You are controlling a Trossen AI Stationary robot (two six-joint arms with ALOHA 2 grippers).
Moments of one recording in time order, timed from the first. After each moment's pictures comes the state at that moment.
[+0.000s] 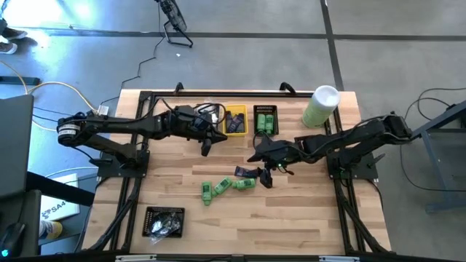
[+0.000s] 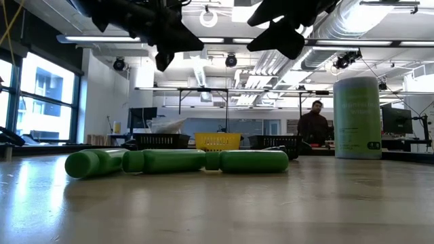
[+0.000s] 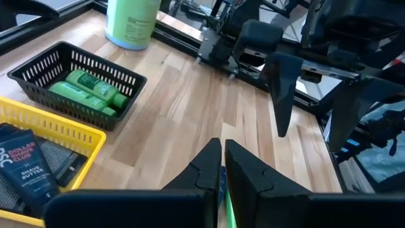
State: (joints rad) left arm 0.20 1.23 0.82 0.11 0.20 -0.36; right arm 0.17 1.40 0.97 -0.14 0.05 0.40
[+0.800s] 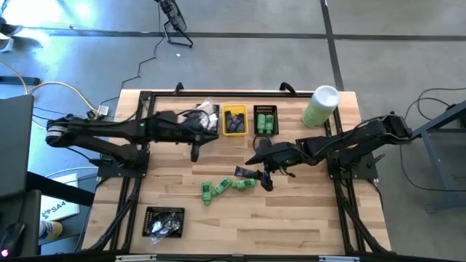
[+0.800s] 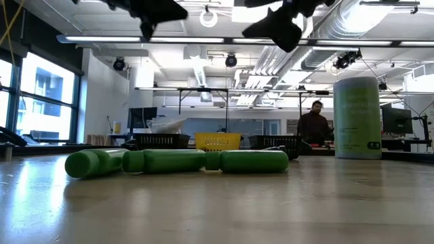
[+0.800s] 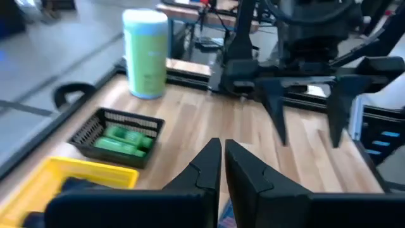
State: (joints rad) left arm 0.07 1.03 0.82 0.02 -0.04 -0.15; right arm 0.20 1.41 0.97 -0.06 0.05 0.37
